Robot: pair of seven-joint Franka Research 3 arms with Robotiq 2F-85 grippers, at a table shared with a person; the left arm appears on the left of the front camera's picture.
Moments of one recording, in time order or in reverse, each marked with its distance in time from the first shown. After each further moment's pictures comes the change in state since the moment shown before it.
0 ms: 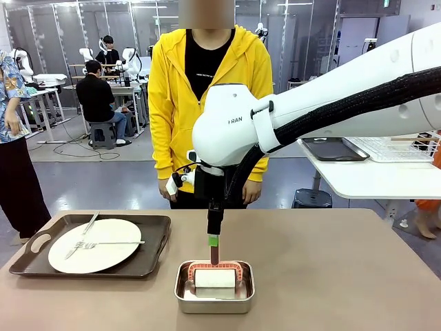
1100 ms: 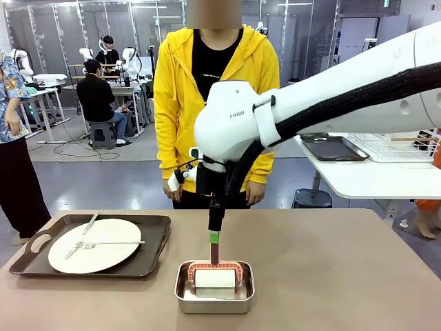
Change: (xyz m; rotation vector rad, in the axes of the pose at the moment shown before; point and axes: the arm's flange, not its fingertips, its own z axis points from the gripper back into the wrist) left arm 0.000 0.000 0.000 0.000 0.000 0.000; right arm -0.008 -0.006 0.017 0.069 -0.031 -0.047
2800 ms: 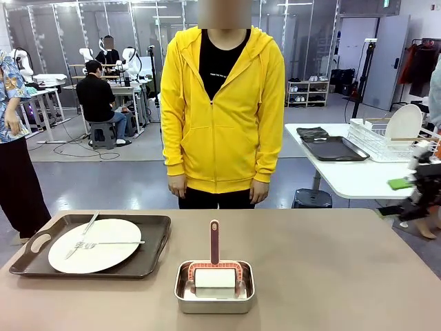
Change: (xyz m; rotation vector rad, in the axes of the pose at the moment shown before) left arm 0.000 0.000 0.000 0.000 0.000 0.000; right arm -0.509 -0.004 0.030 0.750 -1.076 -0.869
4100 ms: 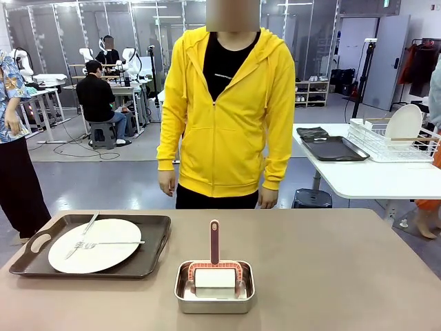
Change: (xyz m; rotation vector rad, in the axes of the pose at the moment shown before) left arm 0.000 0.000 0.000 0.000 0.001 0.000; right arm -0.043 -0.080 0.125 0.061 -0.108 -0.080
